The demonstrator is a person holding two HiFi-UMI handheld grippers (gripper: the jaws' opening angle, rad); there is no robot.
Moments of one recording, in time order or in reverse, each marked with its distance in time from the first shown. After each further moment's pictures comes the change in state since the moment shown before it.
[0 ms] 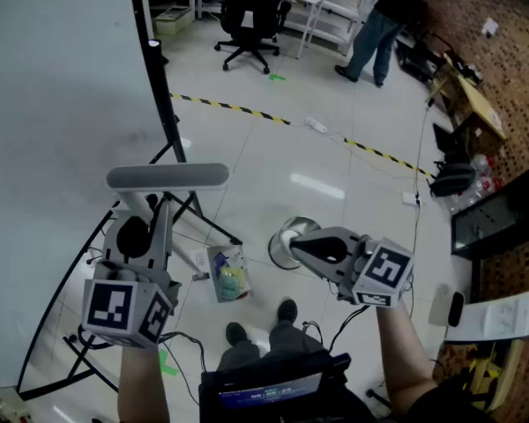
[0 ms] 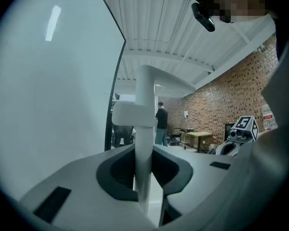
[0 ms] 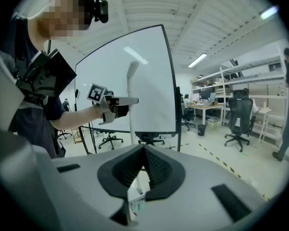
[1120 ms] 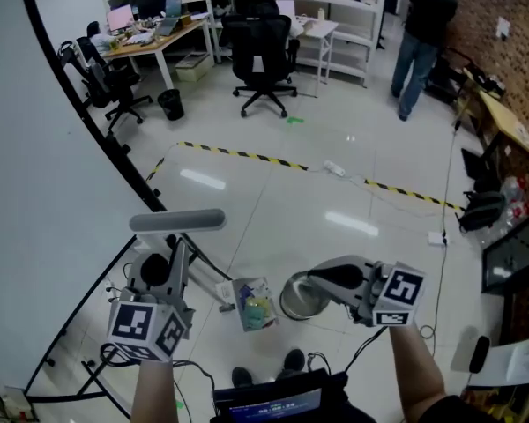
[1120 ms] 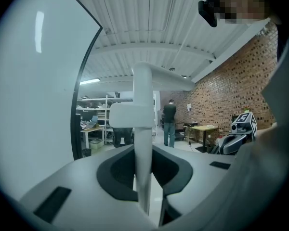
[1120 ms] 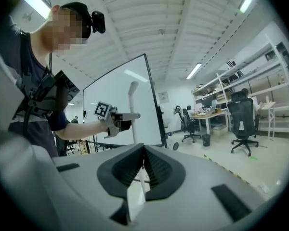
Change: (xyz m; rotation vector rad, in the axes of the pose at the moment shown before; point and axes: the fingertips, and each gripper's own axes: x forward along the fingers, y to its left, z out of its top) left arm 0.131 -0.107 0.017 0.056 0.052 0.060; right arm -0.133 -0.140 -0.002 0.061 -0.206 0.117
